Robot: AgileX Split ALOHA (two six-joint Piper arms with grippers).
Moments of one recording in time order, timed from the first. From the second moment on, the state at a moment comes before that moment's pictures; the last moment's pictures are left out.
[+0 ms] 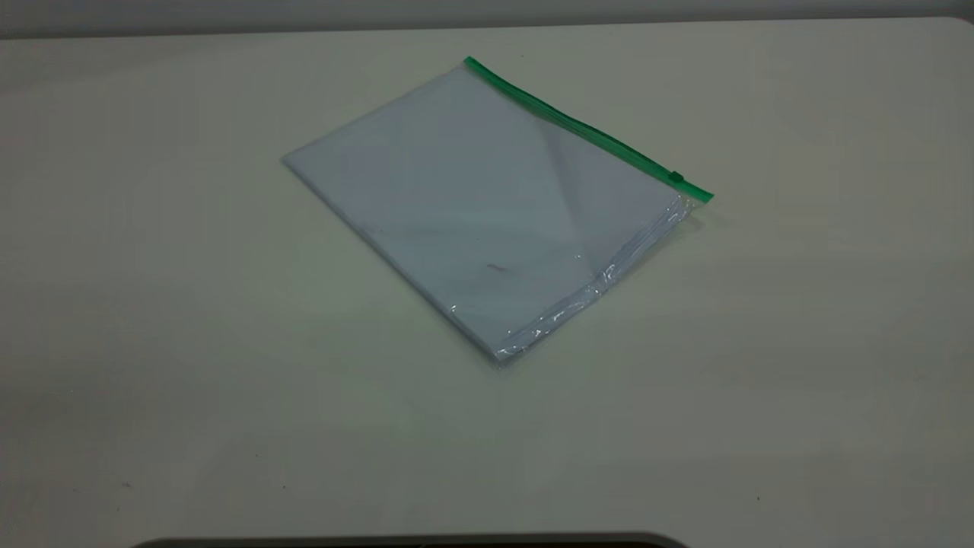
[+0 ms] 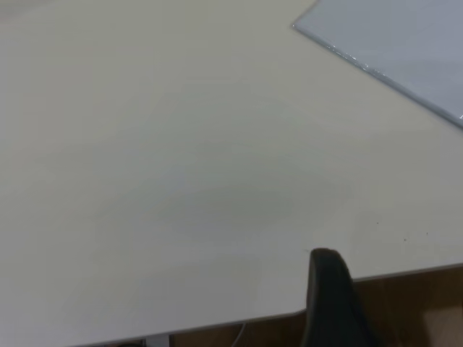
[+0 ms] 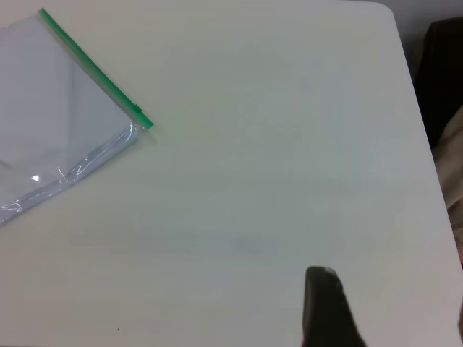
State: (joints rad) left arm -0.02 -0.02 -0.49 -0.09 1.14 0.11; right arm 0.04 -0.02 -0.48 -0.02 1.12 -0.01
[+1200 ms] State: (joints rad) left arm -0.02 0.79 -0.70 -0.25 0.72 0.23; right arm 0.04 0.80 -0.49 0.49 0.65 -0.41
